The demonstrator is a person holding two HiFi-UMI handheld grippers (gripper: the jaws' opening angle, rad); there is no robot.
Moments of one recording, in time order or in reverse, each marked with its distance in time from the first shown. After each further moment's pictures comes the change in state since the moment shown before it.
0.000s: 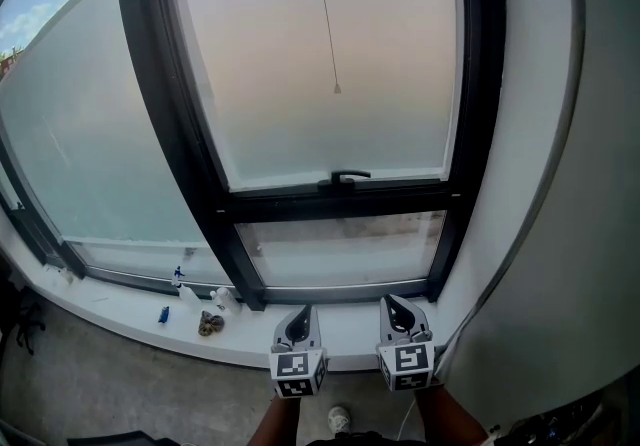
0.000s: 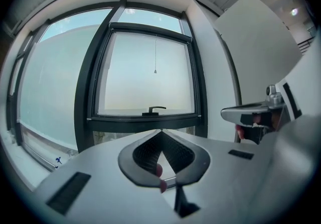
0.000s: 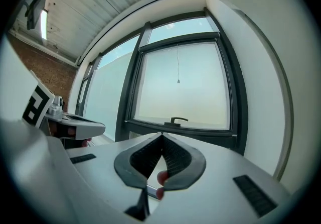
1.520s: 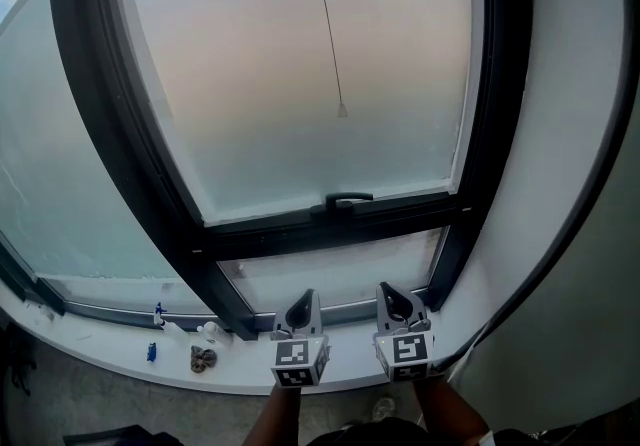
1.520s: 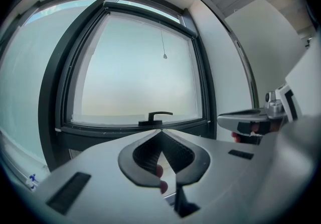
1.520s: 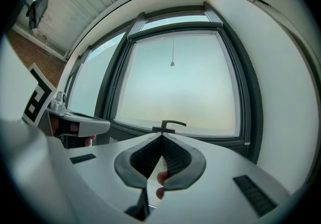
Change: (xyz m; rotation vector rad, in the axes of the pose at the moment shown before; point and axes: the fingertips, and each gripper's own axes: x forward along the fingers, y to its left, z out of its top) left arm 0.167 0.062 0.030 0.009 -0.030 -0.152; right arm 0.160 -0.027 0.012 -0.018 -0.021 -0.091
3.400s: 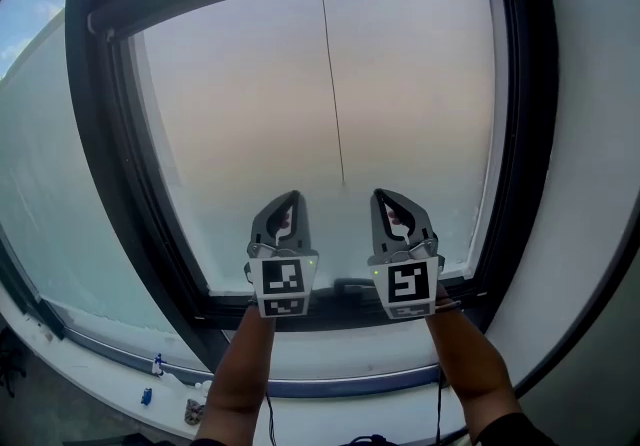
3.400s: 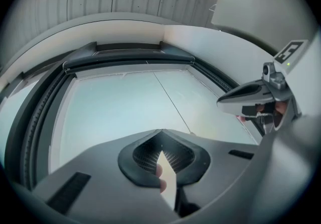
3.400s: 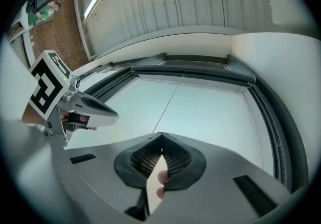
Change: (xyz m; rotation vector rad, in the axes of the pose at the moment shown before) left arm 0.144 0.058 0.325 0.467 -0.519 0.163; right arm 0.160 -0.086 0.291 -0.345 -0.570 -0.027
